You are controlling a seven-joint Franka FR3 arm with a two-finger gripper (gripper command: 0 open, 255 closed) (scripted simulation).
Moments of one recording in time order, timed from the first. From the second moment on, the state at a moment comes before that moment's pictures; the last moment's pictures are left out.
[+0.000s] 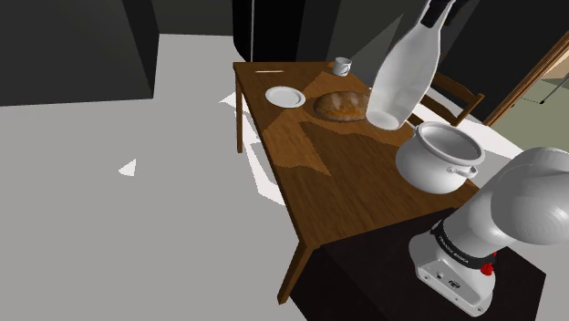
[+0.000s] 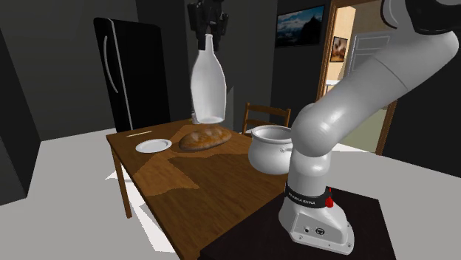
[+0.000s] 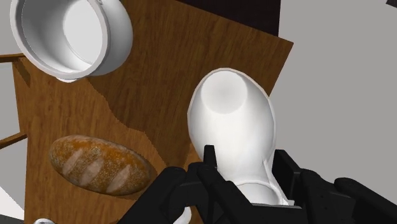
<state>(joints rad) 0.03 -0.75 0.11 -2.05 0.04 1.41 0.24</state>
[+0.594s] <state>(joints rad) 0.02 -0.61 0.09 -2.01 0.02 1.50 0.21</state>
